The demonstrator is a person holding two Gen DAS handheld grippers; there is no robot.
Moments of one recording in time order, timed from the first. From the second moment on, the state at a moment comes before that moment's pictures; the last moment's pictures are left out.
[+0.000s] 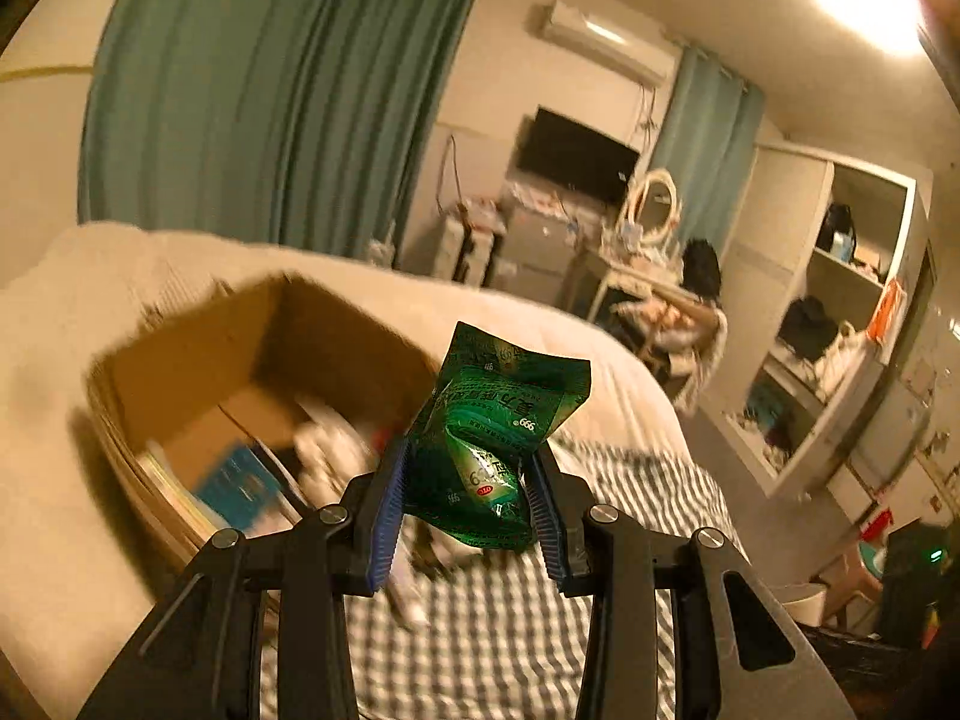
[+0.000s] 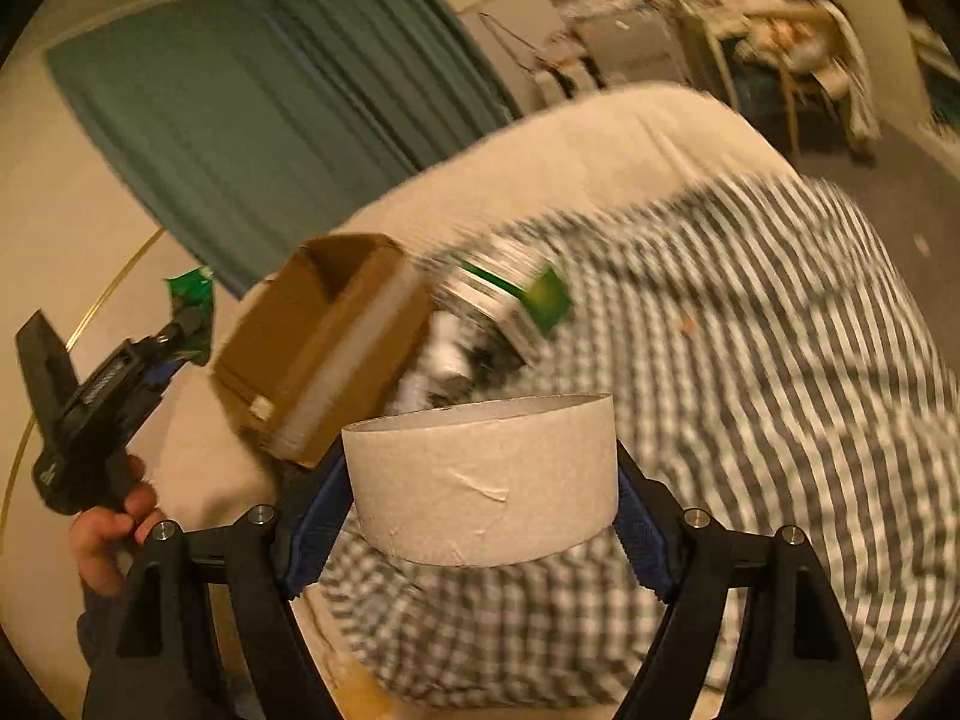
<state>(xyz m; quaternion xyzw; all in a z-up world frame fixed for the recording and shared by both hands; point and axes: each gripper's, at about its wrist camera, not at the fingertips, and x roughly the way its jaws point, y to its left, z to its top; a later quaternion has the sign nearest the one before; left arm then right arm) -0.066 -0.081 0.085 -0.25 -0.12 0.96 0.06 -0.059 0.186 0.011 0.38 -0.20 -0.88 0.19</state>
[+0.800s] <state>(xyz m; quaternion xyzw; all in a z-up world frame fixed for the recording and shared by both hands) -0.105 -0.208 0.027 -0.26 -0.17 0.95 -0.03 -0.205 -0.046 0.062 0.34 -0.14 -0.89 0.27</state>
